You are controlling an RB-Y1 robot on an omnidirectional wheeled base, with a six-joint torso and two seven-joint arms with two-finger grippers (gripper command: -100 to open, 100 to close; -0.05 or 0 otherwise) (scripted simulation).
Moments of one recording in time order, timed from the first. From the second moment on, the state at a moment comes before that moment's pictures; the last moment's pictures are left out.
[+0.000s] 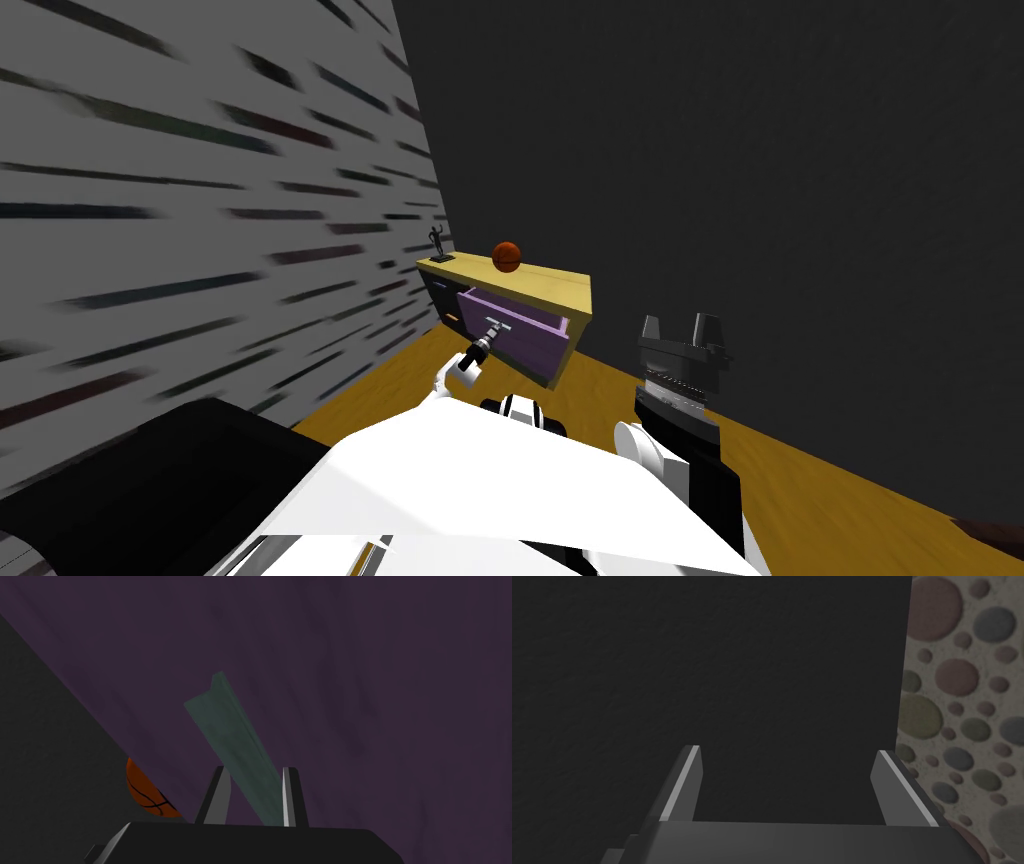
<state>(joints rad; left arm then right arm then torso) 0.09 0.25 -0.24 -1.57 -0.11 0.00 -0.10 0.51 0.03 -0.01 -2.34 -0.12 -0.49 -0.02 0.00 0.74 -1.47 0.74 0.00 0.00</state>
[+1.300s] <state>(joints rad) 0.15 0.31 -0.31 -1.83 -0.08 0.20 -0.08 0.51 0.03 0.00 -2.34 -0.12 -0.49 -0.02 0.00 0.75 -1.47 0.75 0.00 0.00</state>
